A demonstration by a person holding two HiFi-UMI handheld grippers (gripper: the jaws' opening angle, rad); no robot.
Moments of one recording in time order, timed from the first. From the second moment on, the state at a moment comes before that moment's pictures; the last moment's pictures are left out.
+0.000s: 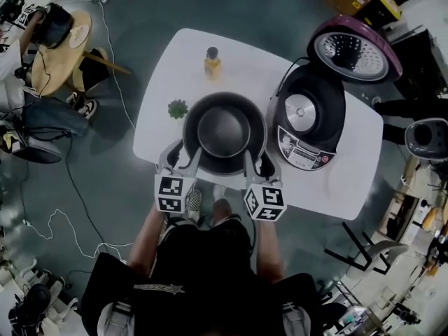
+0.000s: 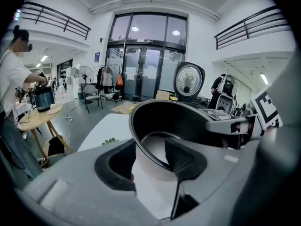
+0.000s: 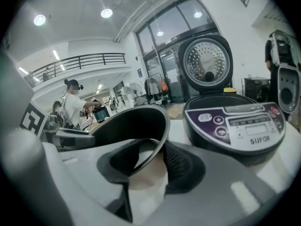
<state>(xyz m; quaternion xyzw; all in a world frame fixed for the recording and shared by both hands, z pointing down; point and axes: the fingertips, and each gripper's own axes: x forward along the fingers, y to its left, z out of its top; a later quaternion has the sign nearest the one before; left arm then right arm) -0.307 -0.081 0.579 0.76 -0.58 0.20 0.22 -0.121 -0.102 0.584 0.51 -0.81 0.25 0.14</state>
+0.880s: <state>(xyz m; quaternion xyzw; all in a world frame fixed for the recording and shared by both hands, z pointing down) -0.271 -0.108 0.465 0.81 -0.56 0.13 0.12 -0.083 -0.108 0.469 0.56 -0.81 0.17 0.07</state>
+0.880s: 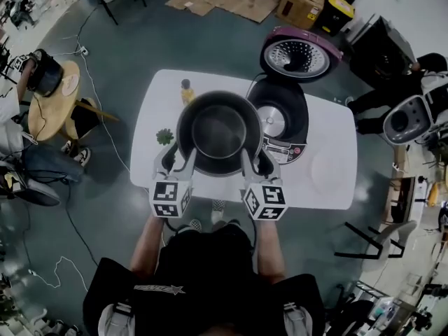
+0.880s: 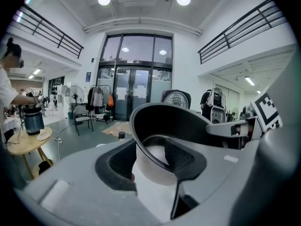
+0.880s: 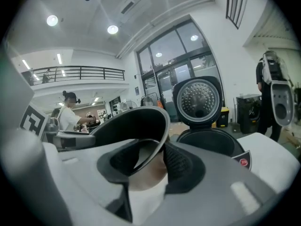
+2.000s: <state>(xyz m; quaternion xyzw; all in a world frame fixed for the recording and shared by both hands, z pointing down) -0.143 -0.173 0.406 0.86 -0.49 0.10 0.08 0.044 -0.140 0.406 0.65 -0.75 0.13 0.01</state>
